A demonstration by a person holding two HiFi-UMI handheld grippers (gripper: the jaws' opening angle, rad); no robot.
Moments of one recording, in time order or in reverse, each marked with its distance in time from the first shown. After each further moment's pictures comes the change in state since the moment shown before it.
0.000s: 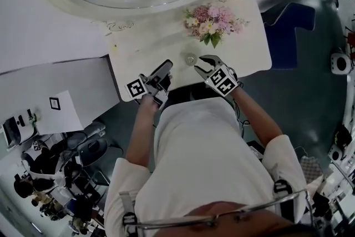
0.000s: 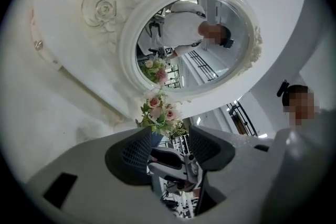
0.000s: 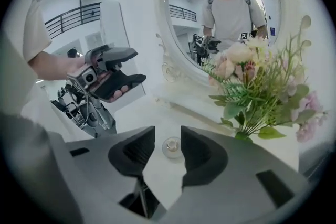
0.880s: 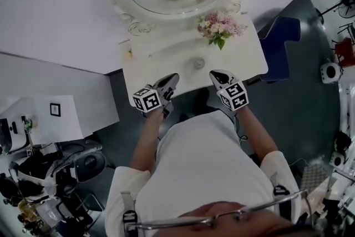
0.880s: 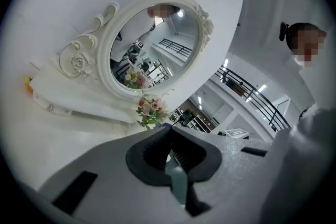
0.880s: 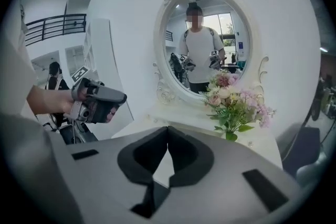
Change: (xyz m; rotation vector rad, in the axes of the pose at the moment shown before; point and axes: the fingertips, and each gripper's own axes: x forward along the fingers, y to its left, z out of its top) left arm -0.095 -0.046 -0.040 0.510 0.099 0.046; right arm -0.087 0.079 0.042 0.136 -0.184 -0.260
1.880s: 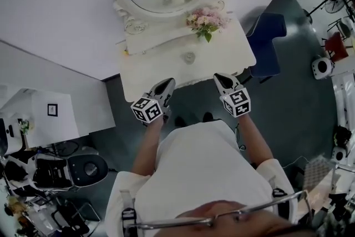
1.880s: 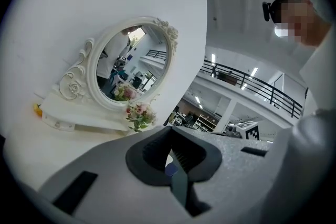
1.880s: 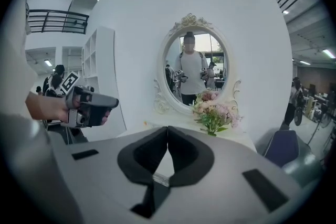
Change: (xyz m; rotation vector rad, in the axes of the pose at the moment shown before) left arm -0.046 -0.088 -0.045 0.252 -0.097 0.019; right arm -0.121 0.031 -0.012 -0.026 -0.152 -0.149
